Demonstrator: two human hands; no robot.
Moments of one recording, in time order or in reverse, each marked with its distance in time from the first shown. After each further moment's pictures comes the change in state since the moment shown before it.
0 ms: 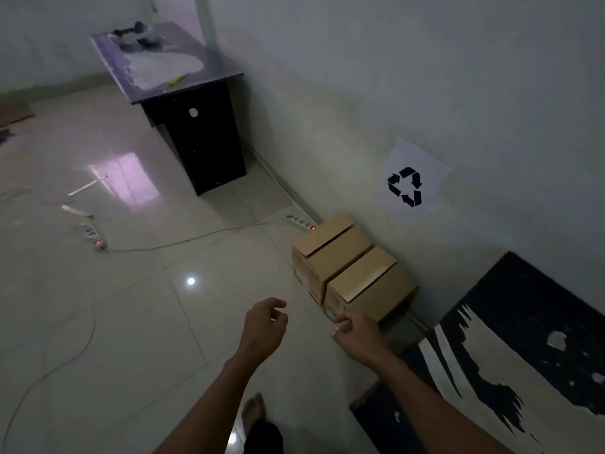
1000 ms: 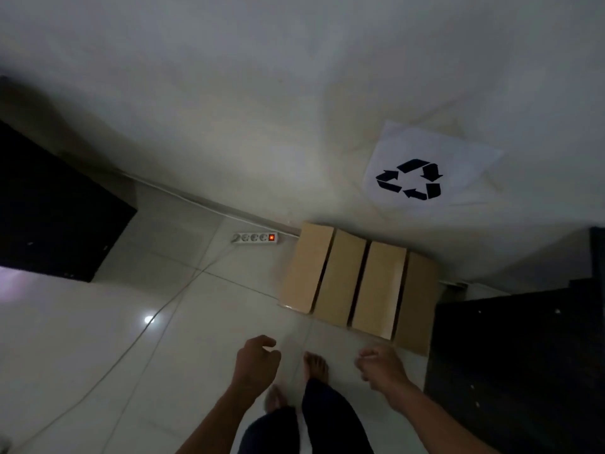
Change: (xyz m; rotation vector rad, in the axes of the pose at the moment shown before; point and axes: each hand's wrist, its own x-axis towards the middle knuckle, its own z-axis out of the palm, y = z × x) left_hand 0.463 0.006 -0.019 0.338 -0.598 -0.240; right_hand 0.335 -0.054 0.029 0.664 0.235 0.827
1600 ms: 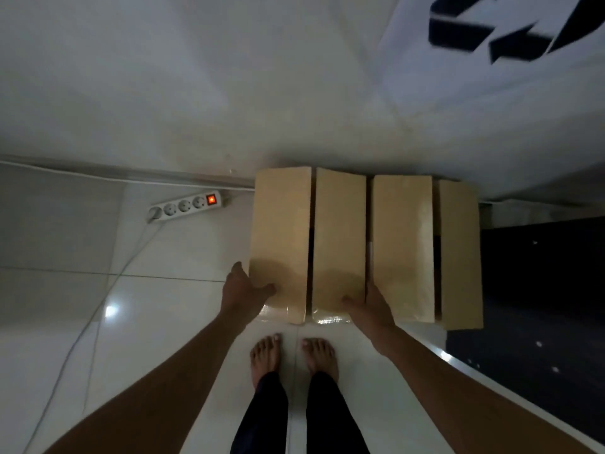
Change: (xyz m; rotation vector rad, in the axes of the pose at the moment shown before) left_hand 0.337 0.021 0.083 0.158 -0.175 0.041; right_hand 0.271 -0.004 0.092 0.244 0.184 0.162
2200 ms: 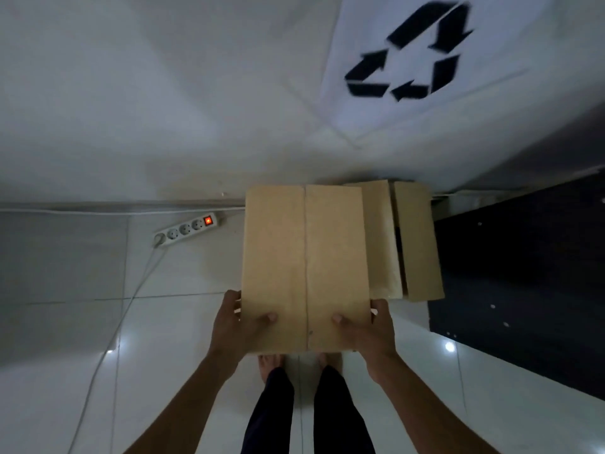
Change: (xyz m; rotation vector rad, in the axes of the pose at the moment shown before) left_hand -0.104 -0.016 -0.031 -0.220 -0.062 0.132; right_hand -0.116 0.017 -0.015 0.458 0.150 0.006
